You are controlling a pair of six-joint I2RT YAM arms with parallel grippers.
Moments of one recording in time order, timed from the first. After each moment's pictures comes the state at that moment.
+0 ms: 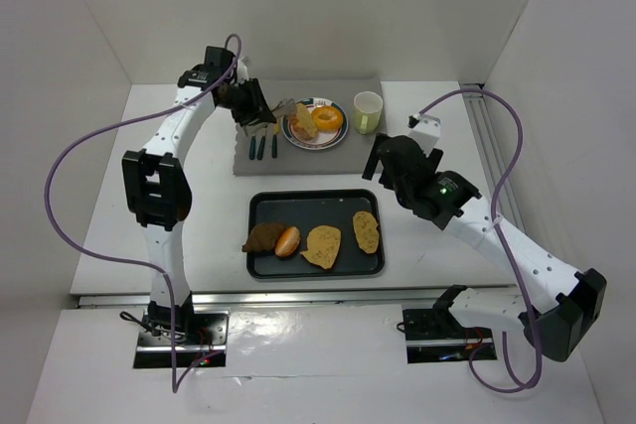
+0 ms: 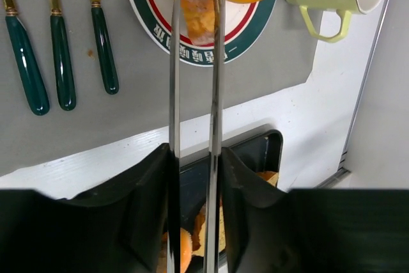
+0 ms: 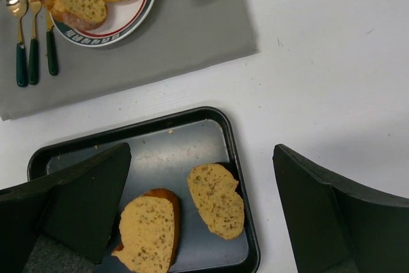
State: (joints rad) left arm -0.14 2.11 2.04 -0.85 0.47 -0.48; right arm 0.68 1.12 1.11 -0.67 0.63 0.71
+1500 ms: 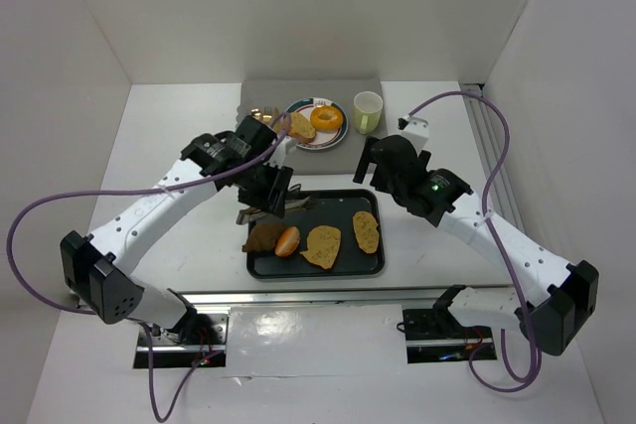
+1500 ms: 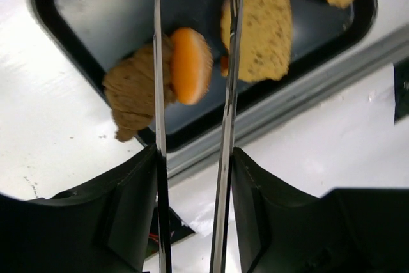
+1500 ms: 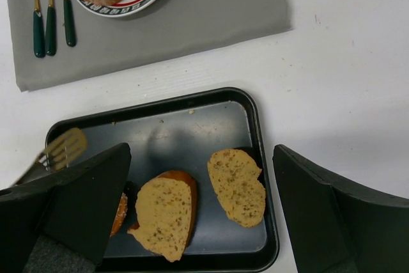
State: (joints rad) left arm -0.58 1.43 1.43 -1.11 0.15 -0.27; right arm 0.68 1.17 1.10 -0.65 0.52 0.73
